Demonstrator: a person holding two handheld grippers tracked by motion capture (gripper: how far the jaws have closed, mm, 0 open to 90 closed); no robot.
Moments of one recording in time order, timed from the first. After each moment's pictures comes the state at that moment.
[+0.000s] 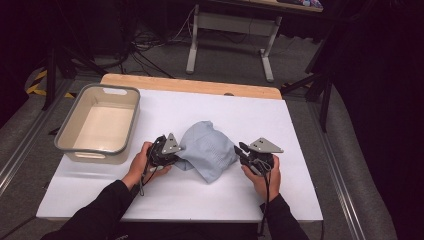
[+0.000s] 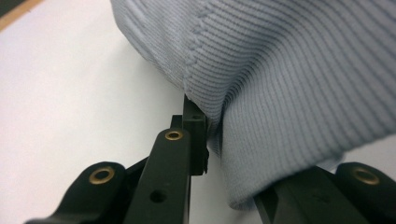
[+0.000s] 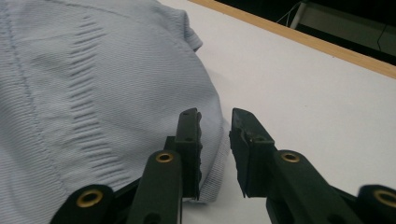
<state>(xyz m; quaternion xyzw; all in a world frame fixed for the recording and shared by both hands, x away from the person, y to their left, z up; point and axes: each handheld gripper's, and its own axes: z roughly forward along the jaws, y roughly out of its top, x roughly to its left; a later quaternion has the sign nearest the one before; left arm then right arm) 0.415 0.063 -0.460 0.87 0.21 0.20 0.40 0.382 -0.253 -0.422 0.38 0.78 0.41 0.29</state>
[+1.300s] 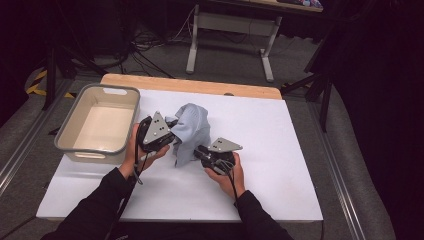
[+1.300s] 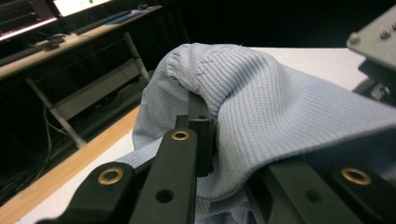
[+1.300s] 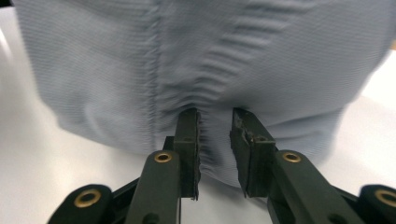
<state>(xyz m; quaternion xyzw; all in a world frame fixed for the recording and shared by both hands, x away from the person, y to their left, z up) 0.401 0.078 -0.376 0.77 0.19 0.30 0.53 0.396 -0.157 -0.446 0.30 0.81 0.46 0.20</state>
